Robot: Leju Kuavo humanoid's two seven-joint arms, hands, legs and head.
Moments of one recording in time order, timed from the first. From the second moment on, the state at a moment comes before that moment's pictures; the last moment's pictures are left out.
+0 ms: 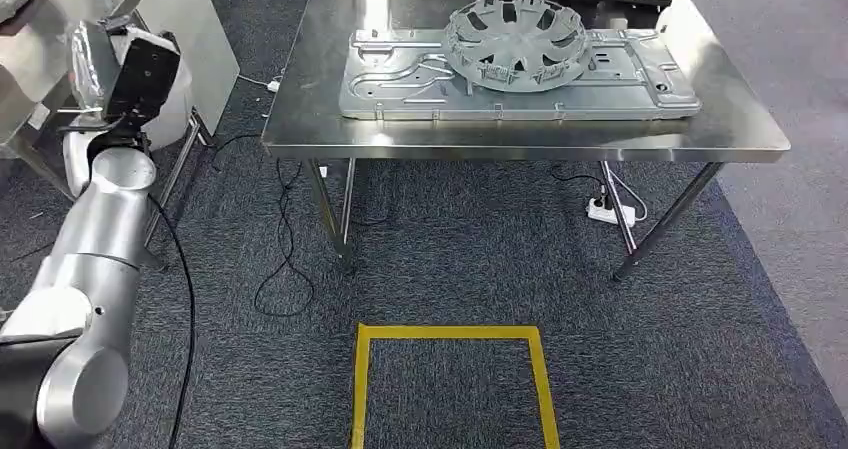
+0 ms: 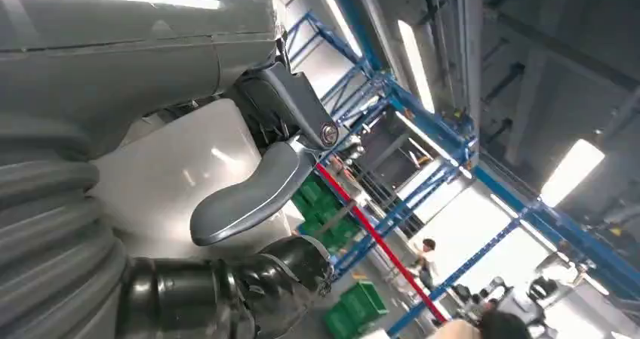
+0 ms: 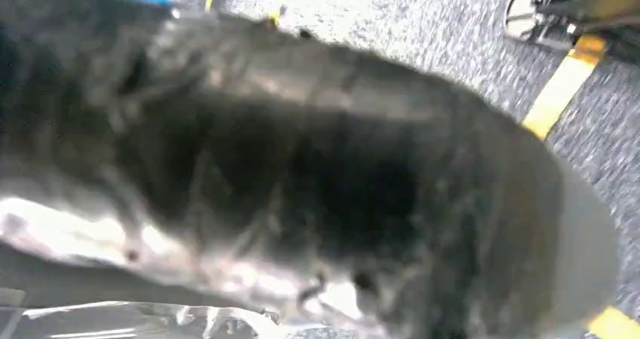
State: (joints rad) left arm -0.95 0.09 0.07 -0.84 -0.65 0.43 -0.33; right arm -0.10 0.19 -1.04 -0.21 1.36 -0.27 -0.03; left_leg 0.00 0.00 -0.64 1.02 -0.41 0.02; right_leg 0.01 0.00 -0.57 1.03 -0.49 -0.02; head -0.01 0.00
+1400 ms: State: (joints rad) left arm -0.98 0.06 0.03 -0.84 -0.66 0.42 -0.32; right arm -0.10 0.19 -1.04 -0.21 1.36 -0.27 -0.03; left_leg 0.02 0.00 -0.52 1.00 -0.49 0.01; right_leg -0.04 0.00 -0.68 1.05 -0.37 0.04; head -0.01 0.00
